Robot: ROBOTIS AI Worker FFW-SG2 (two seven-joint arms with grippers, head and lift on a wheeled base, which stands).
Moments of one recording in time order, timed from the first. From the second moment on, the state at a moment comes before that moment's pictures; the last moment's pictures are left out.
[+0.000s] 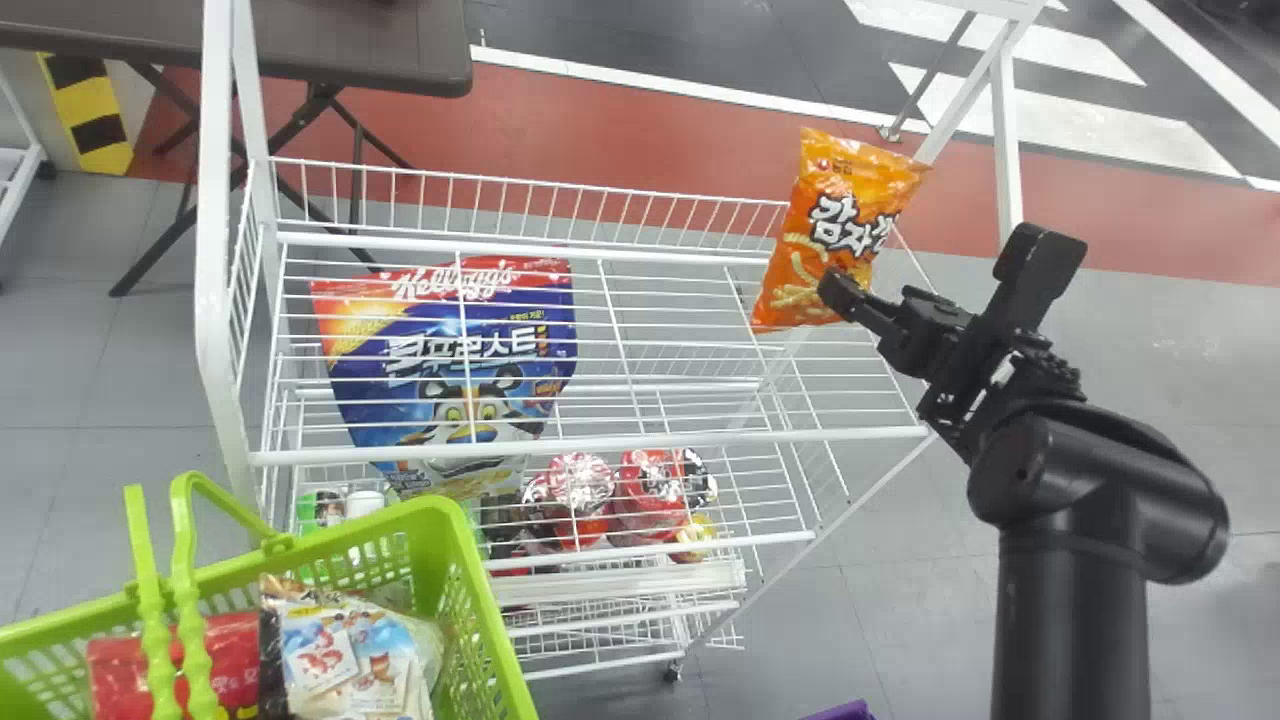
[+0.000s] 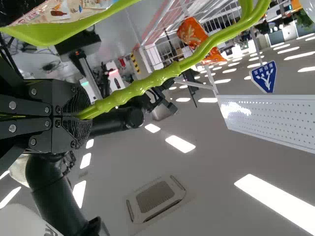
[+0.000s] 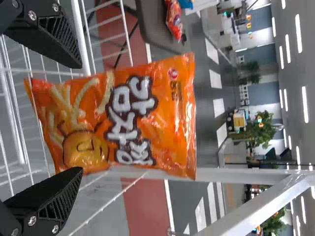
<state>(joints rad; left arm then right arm) 0.64 0.00 0.34 -2.11 0.42 1.10 -1.57 -0.08 -0.18 -0.46 -1.69 -0.08 0.64 0.35</state>
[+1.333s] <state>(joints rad) 0.67 0.00 0.35 -2.11 0.45 1.05 -1.57 0.02 -0.17 -0.45 -1.84 -0.25 0.75 0.31</state>
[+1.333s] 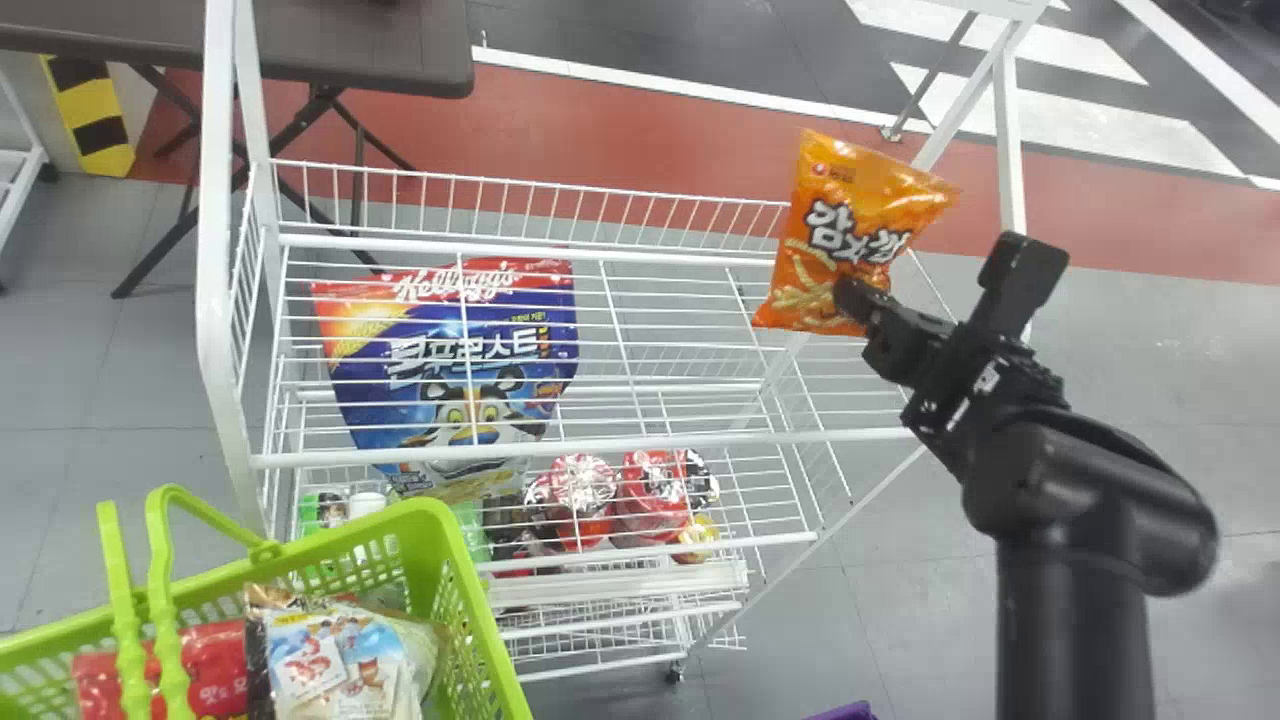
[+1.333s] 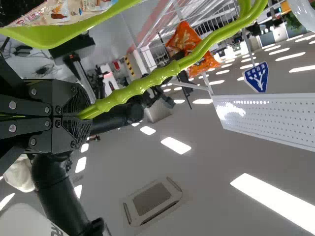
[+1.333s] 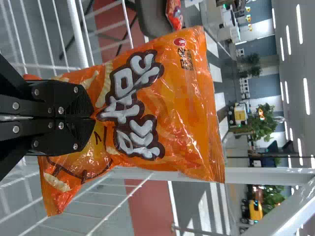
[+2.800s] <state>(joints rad) 0.54 0.00 0.23 -2.19 0.36 1.06 -1.57 0.27 -0.11 -0.18 -2.42 -0.84 1.55 0.36</state>
